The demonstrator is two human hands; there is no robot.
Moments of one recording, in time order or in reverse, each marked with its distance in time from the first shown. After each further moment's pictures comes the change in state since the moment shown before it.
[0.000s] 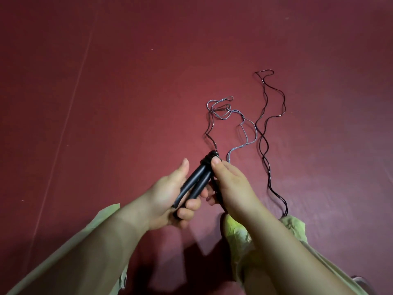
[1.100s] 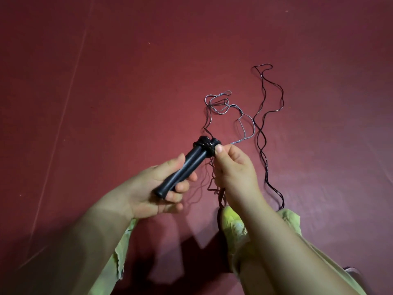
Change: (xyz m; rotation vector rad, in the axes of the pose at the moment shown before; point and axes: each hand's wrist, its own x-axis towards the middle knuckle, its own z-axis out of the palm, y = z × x) left_hand -0.016 0.010 -0.009 -0.171 -0.056 0.051; right_hand 0.000 -0.010 -0.001 0.170 0.252 -0.090
